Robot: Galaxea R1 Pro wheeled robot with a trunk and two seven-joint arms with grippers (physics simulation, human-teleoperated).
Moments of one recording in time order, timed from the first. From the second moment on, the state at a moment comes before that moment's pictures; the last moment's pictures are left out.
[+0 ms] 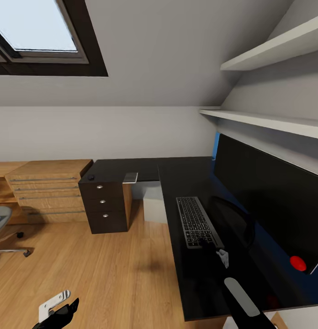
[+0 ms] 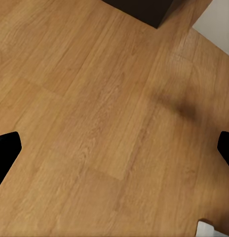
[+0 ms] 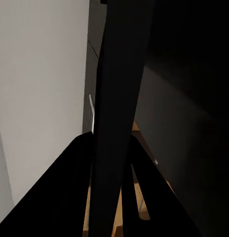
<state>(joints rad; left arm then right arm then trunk) 0.00 -0.05 0.44 -1.22 0.18 0.35 -0.08 -0.38 -0.04 0.17 -0.84 -1.54 0.01 0.23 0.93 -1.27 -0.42</state>
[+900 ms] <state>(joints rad) 0.00 -0.05 0.44 -1.21 0.18 0.35 -0.08 -0.38 -0.04 0.17 -0.84 -1.54 0.01 0.23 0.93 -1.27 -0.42</state>
